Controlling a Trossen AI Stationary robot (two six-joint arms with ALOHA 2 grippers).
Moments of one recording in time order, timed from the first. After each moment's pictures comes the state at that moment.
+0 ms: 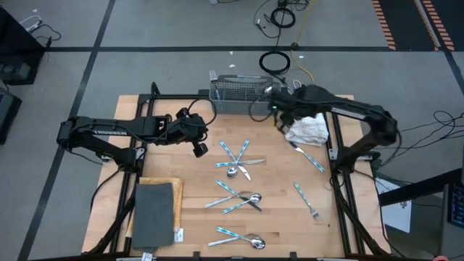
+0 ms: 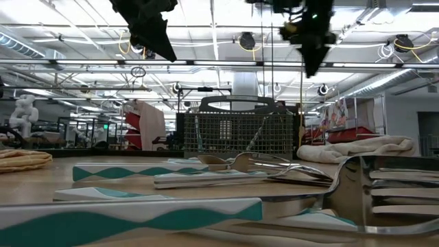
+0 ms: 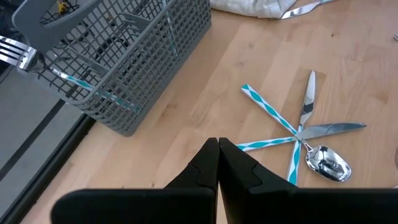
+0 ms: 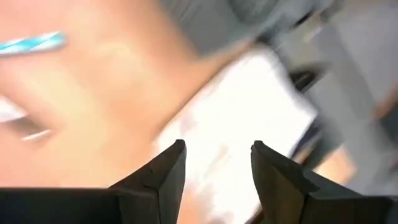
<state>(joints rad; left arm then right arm) 0.05 1.26 1.09 -0.63 -0.40 -0.20 -0.32 1.52 1.51 -1.41 0.40 0.38</state>
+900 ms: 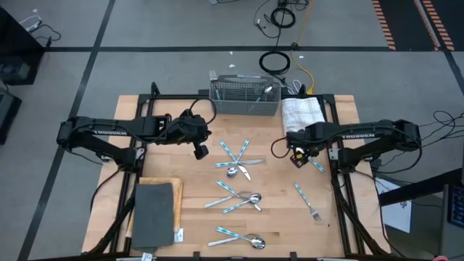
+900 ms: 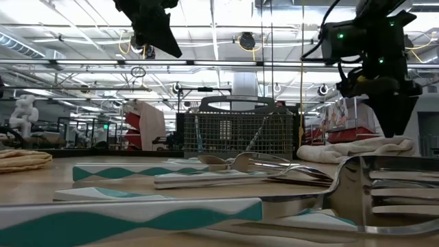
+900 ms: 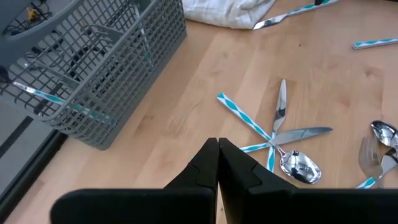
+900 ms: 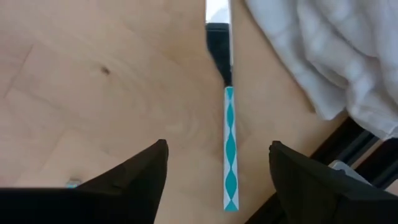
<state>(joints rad) 0.05 1.26 1.09 -0.58 -0.31 -0.18 -0.16 1.24 0.75 -1.15 0.08 0.79</state>
